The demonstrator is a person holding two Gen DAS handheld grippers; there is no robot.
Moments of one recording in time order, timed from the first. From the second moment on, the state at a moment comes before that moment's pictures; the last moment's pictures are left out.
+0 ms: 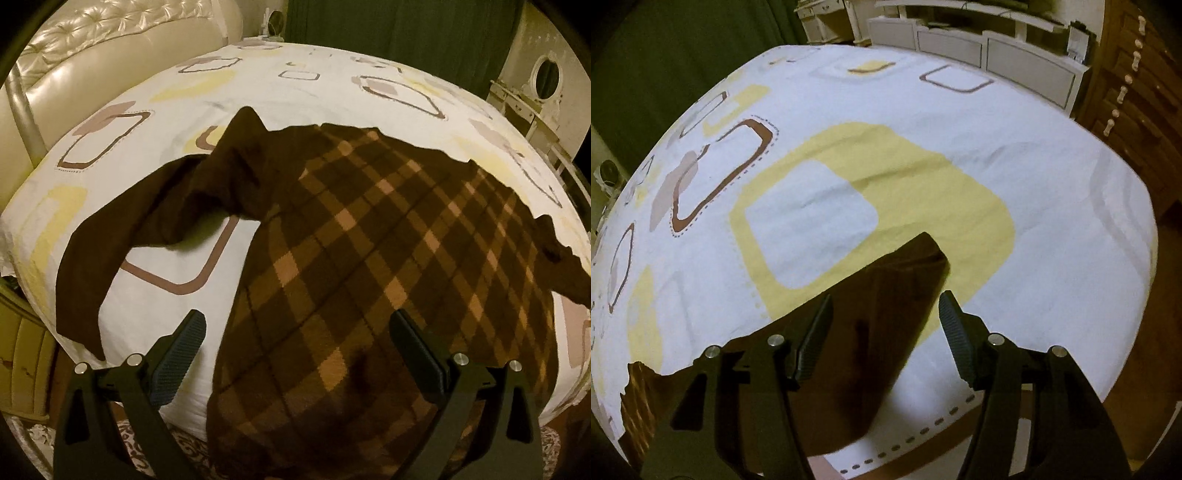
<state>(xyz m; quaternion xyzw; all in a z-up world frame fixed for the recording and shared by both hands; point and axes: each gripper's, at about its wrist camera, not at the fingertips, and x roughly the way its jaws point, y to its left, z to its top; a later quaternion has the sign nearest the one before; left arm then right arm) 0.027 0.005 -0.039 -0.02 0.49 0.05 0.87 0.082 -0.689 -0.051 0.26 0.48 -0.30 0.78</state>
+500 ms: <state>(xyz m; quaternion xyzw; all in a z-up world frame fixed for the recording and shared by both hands) 0.030 0.006 -0.039 -0.05 0.49 0.04 0.87 -0.004 -0.724 -0.048 0.35 0.39 -0.27 0.81</state>
